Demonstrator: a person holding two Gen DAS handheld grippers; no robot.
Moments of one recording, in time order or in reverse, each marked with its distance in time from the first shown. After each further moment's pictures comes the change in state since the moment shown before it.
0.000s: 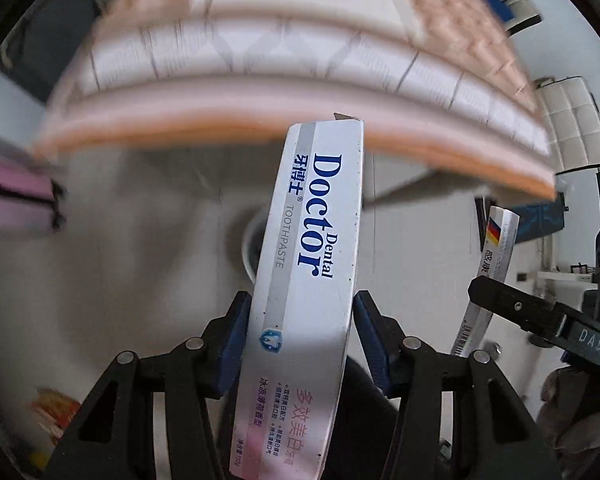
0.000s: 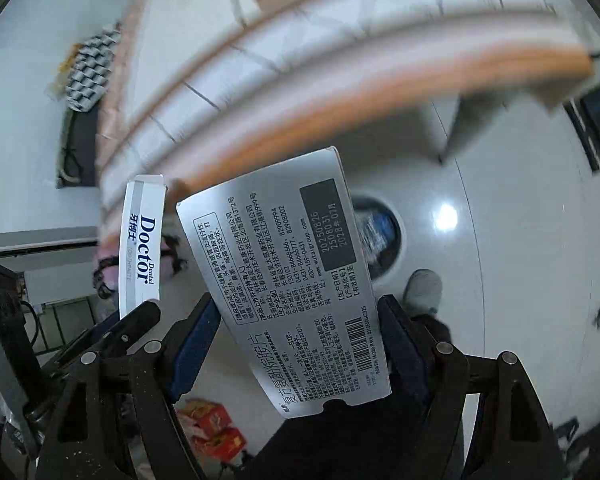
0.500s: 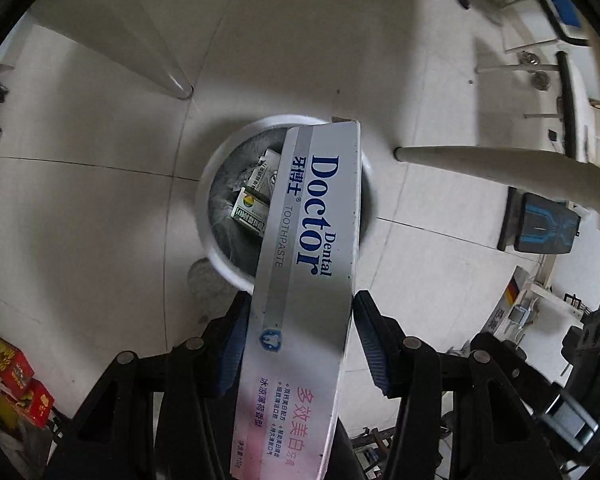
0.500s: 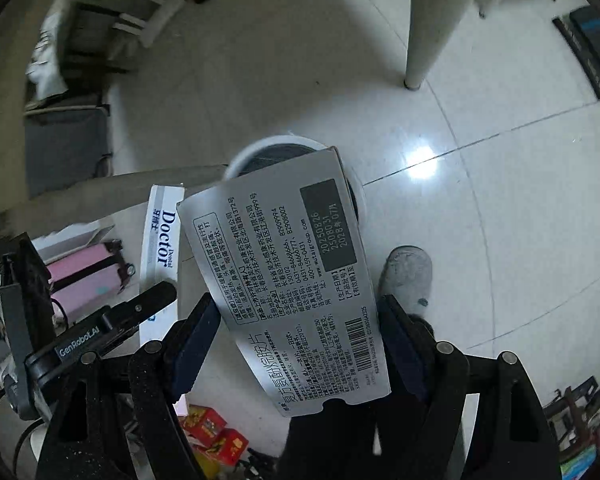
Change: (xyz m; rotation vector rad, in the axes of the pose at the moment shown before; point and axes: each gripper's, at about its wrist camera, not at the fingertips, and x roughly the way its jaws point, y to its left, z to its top) left arm 0.299 0.039 0.051 -0.175 0.256 -0.091; right arm 0.249 -0.129 0.019 0.168 0.133 -0.069
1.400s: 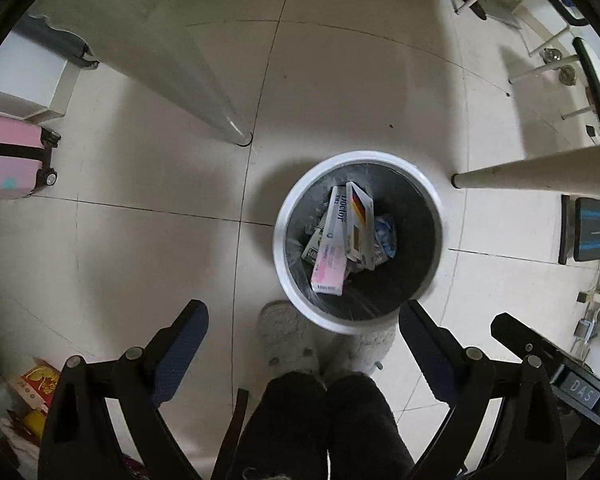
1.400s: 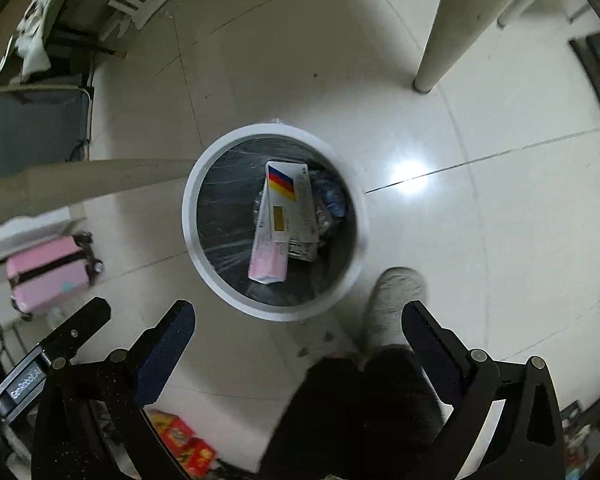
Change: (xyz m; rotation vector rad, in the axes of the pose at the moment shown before) left arm -0.037 0.014 -0.038 0.075 -0.205 0.241; right arm 0.069 0.007 0.011 -0.105 -0.041 -0.105
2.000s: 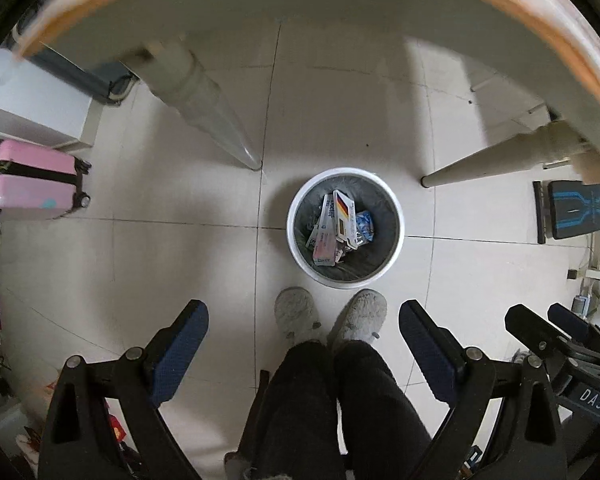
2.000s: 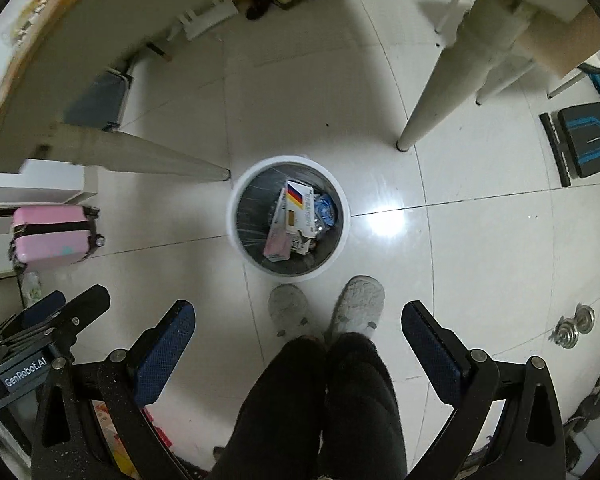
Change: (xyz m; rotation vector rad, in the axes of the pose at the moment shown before) left arm -0.168 -0.005 -0.055 0.073 -0.088 0.018; right arm -0.201 0.051 -0.079 -0.158 -0.124 -0.073
